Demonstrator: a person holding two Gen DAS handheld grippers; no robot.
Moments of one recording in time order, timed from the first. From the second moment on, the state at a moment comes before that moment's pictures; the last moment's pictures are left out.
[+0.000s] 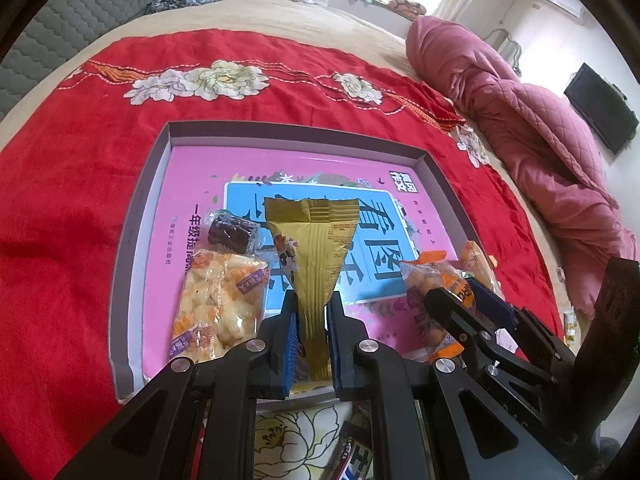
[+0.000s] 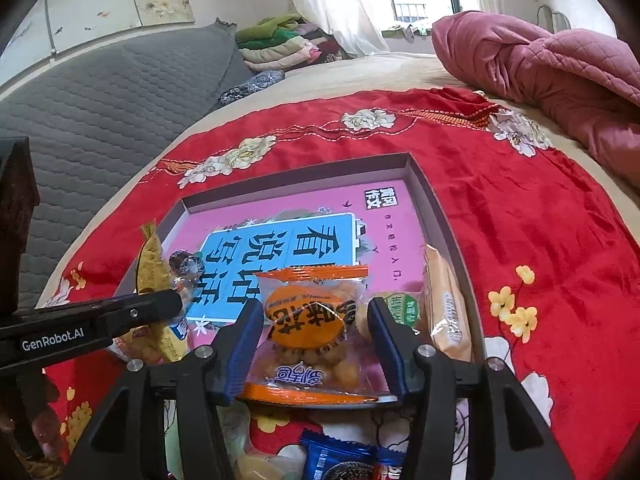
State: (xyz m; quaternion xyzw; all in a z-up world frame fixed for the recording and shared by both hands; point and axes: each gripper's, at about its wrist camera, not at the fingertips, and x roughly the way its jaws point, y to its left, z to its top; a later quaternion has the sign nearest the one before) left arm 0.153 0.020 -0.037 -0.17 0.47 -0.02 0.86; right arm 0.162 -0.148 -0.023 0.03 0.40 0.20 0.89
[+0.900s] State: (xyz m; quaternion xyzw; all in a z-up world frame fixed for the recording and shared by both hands) left arm 0.149 0.020 -0.032 -0.17 0.47 -0.02 0.87; right arm 0.159 -0.155 -0.019 0.05 0.41 0.20 0.89
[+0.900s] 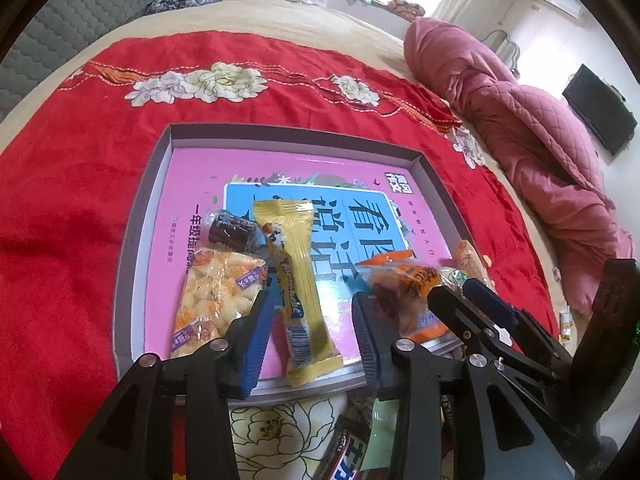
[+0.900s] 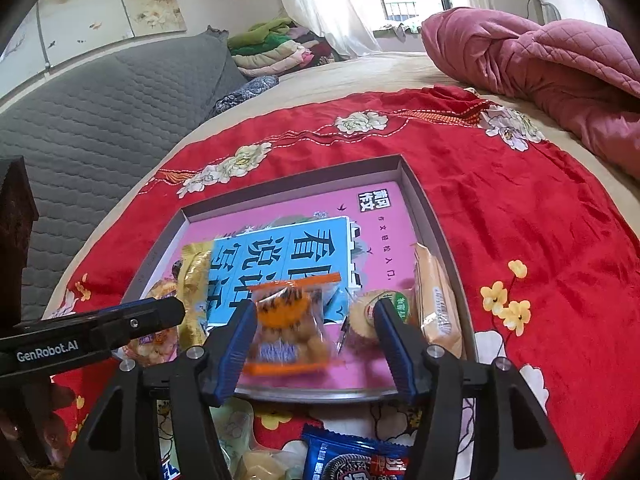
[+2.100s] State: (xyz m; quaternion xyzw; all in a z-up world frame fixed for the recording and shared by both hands) left arm 0.123 0.022 -0.005 -0.15 0.46 -0.02 0.88; right arm 0.144 -0.186 0.005 0.08 0.38 0.18 0.90
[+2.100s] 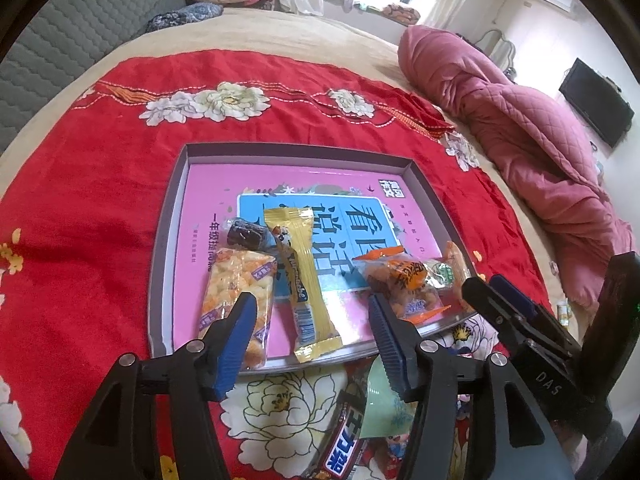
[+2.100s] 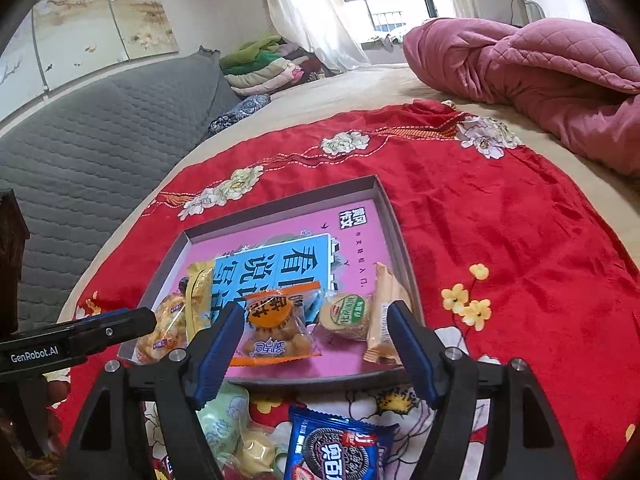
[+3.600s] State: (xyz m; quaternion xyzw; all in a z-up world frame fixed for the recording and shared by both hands) left arm 0.073 0.022 -0.005 -0.13 0.49 -0.01 0.86; right arm 0.098 -0.203 0.023 0.06 0.39 0.18 0.90
